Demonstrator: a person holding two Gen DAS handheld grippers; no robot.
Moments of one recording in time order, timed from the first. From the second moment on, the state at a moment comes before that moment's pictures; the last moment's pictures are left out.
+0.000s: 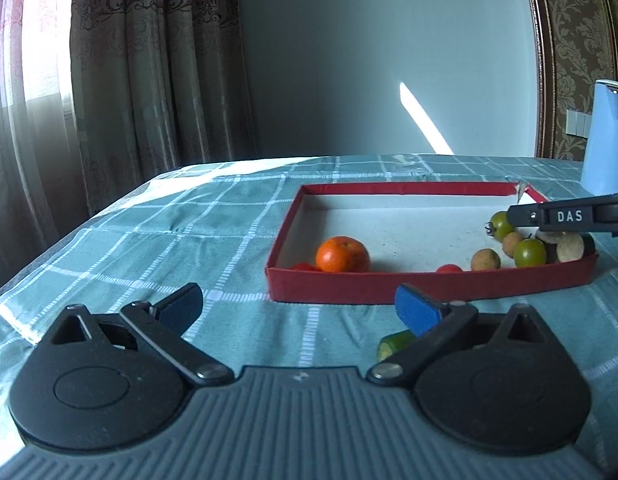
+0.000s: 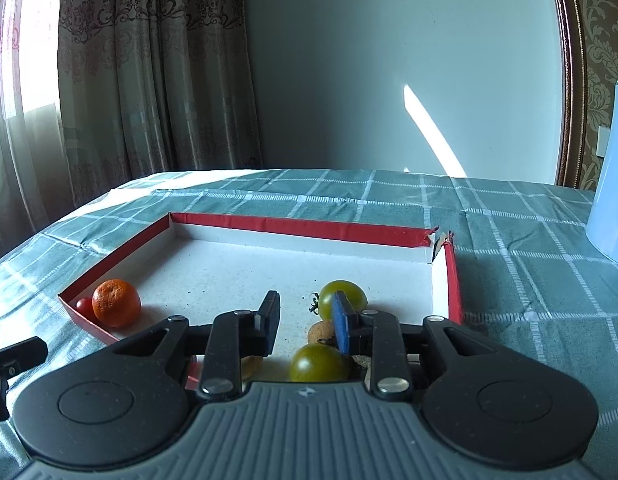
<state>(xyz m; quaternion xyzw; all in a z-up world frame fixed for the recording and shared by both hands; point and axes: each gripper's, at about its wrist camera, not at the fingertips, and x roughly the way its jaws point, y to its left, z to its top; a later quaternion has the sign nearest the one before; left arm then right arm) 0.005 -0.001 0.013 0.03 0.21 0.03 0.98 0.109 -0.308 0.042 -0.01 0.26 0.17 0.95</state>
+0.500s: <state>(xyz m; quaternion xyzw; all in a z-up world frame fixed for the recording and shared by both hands) 0.033 -0.043 -0.007 0.04 0.30 0.02 0.95 0.084 -0.315 0.047 0.01 0.24 0.18 0.95</state>
